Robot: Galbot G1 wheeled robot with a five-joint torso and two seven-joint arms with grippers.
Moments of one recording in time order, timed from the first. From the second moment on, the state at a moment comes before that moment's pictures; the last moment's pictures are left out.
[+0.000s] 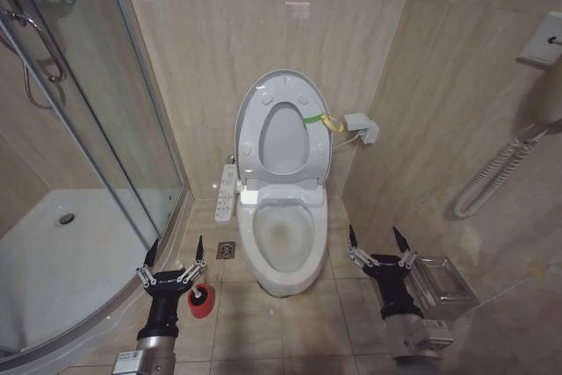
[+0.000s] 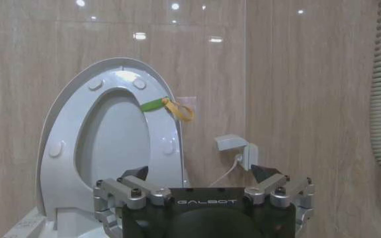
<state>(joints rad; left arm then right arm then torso) 1.68 -1.42 -0.49 -2.20 -0.07 -0.25 -0.16 -1.68 1.48 0.51 2.29 0.06 0.06 0.17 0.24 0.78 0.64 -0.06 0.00</state>
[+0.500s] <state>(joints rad) 1.75 -1.49 -0.47 -2.21 0.01 -0.29 -0.19 -1.68 1.48 0.51 2.29 0.06 0.06 0.17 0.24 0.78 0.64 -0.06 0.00</state>
